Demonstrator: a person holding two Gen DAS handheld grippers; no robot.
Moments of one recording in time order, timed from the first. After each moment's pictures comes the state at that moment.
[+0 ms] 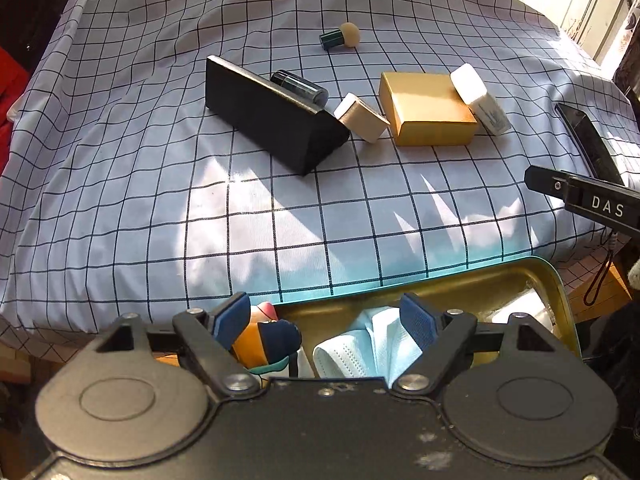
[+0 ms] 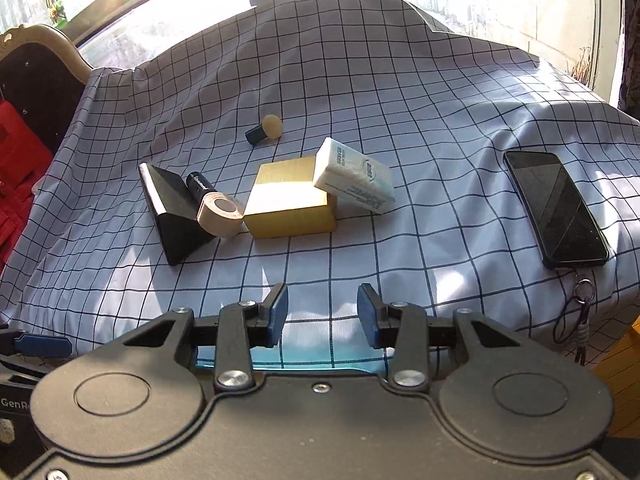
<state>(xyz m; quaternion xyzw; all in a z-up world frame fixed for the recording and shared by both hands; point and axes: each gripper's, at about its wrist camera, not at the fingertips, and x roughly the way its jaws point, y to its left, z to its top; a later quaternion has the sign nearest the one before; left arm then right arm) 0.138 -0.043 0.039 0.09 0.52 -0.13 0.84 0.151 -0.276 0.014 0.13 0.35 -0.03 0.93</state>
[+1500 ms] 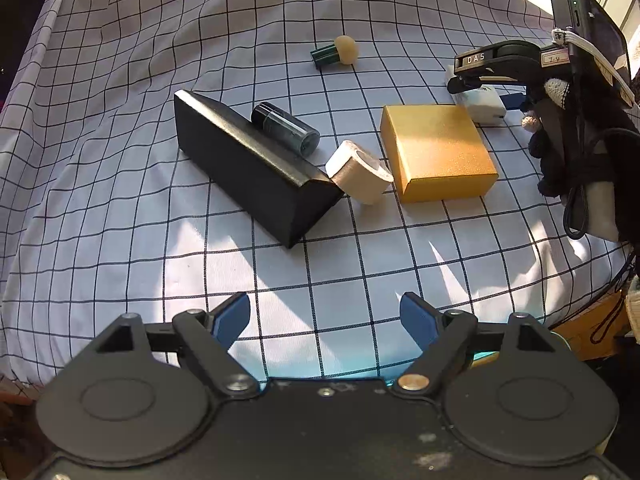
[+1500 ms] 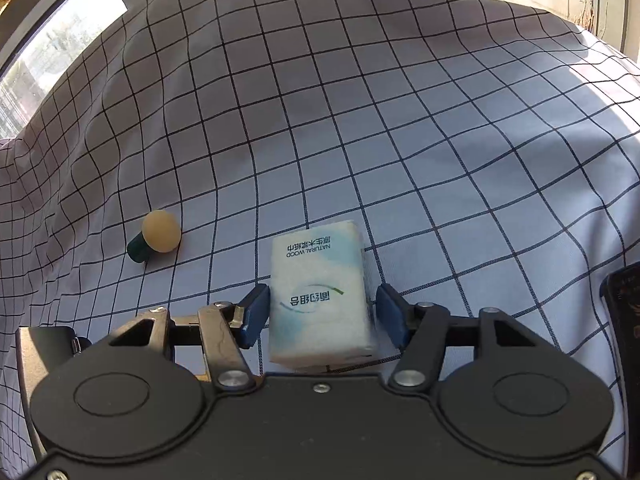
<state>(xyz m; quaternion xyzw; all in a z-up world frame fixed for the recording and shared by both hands) 0.210 -0.068 0.035 0.11 0.53 -0.14 0.83 0.355 -0.343 -0.027 0.19 0.40 -0.07 0.89</state>
